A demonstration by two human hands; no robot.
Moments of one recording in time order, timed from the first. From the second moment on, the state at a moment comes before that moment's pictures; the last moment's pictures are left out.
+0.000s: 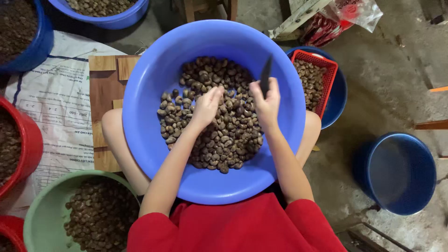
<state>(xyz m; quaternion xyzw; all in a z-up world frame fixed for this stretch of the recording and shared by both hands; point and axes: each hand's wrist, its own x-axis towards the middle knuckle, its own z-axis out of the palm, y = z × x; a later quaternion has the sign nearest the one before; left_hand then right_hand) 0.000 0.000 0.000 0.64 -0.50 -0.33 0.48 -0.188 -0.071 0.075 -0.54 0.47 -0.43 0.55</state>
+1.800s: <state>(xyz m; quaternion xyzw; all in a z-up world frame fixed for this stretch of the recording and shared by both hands) -0.065 0.005 -0.059 0.62 -0.76 -0.06 0.18 -0.173 -0.065 0.072 -0.52 0.39 -0.39 0.65</state>
